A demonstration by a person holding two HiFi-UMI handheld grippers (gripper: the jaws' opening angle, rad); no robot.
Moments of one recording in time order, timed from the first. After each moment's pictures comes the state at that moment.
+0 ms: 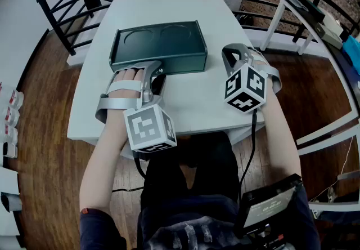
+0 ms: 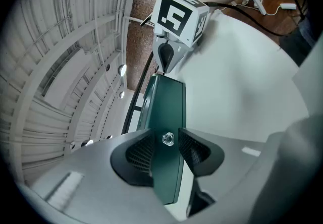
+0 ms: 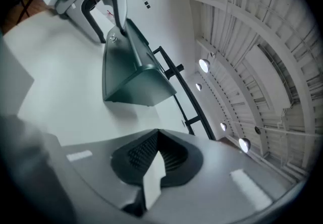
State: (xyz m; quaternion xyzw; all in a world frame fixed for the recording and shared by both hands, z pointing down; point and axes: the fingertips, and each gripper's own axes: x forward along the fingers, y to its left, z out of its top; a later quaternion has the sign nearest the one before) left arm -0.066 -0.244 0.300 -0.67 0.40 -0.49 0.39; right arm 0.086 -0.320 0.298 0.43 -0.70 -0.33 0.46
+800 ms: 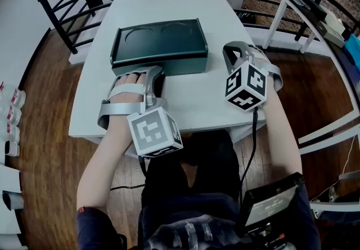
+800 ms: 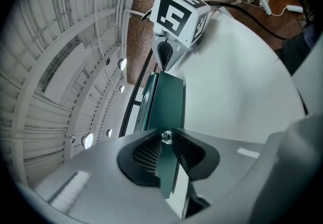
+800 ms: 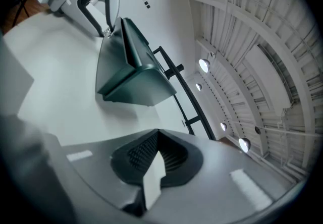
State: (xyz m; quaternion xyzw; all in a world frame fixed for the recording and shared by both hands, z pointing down) left arm -0.067 -0.234 0.302 -0.66 0.42 -0.51 0.36; right arm 0.088 -0.322 0.297 0.43 -0.70 -0.33 0.46
